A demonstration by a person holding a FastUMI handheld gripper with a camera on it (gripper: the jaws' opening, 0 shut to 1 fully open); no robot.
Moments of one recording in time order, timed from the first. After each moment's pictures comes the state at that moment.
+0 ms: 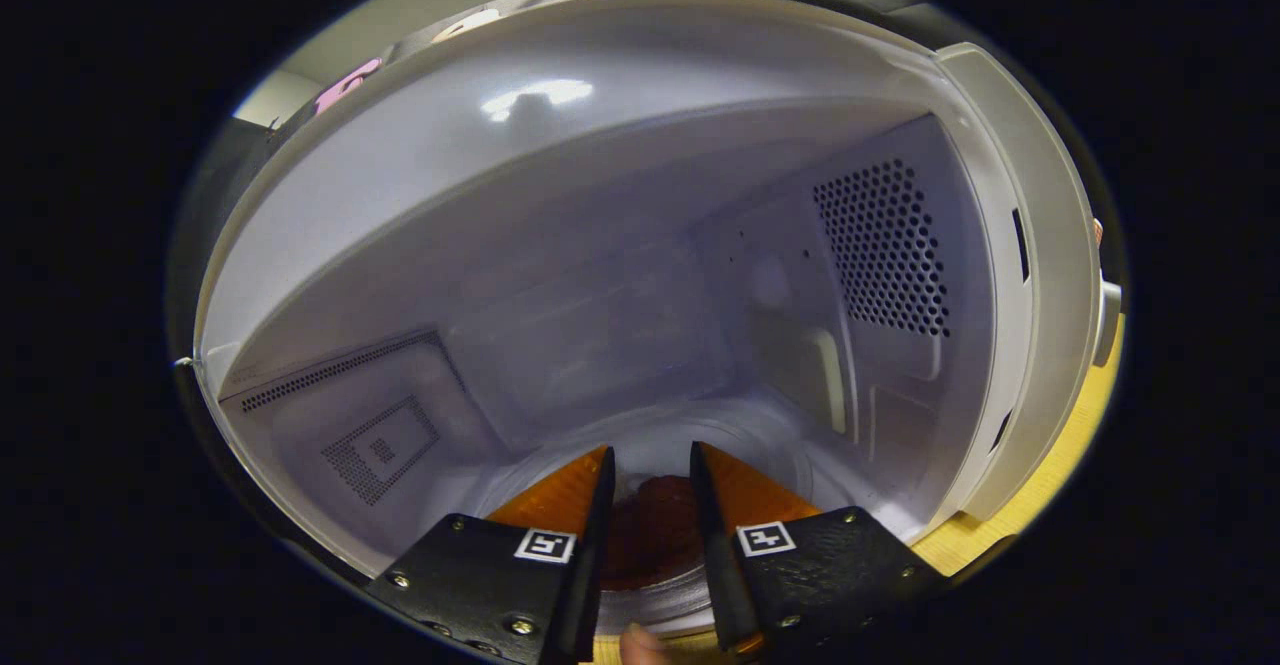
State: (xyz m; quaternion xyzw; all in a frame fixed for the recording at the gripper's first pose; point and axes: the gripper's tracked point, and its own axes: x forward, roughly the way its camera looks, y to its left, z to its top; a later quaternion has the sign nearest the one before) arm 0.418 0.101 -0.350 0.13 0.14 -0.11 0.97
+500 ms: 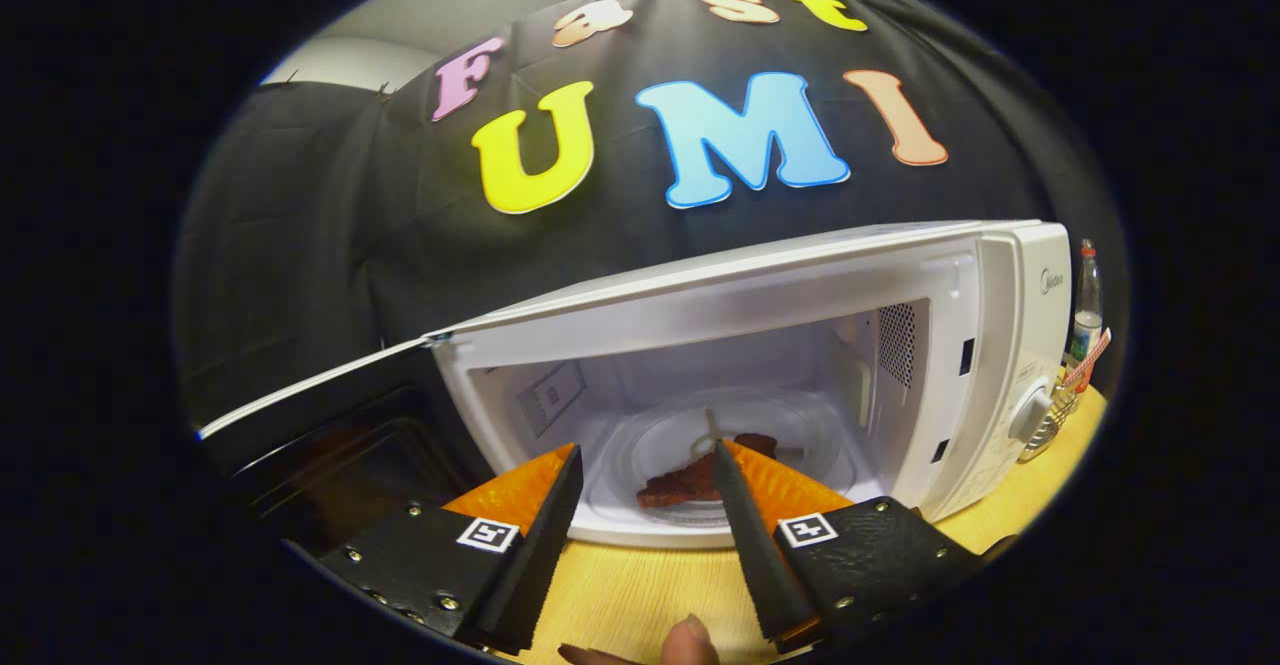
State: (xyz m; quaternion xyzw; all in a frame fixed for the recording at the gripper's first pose) arm 0.307 0.175 -0.279 0.07 0.20 0.06 0.98
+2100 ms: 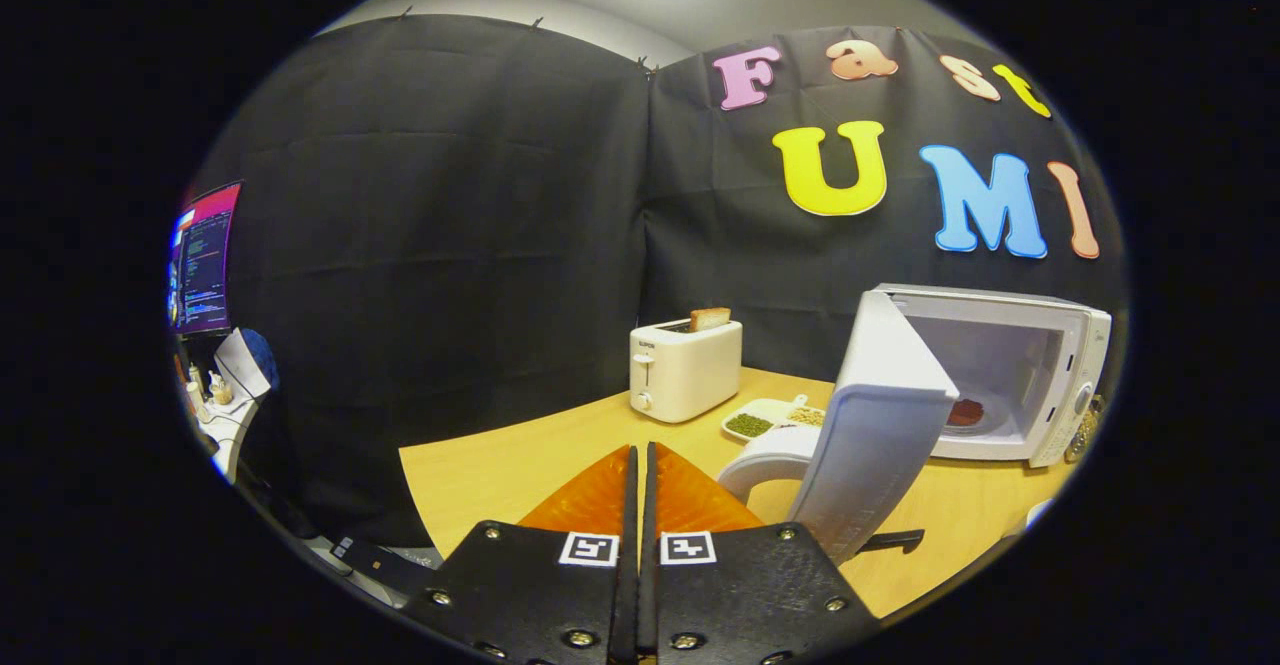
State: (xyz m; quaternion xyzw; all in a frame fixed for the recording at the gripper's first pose) arm 0.060 0.397 -0.241 -0.04 0.17 0.30 0.94
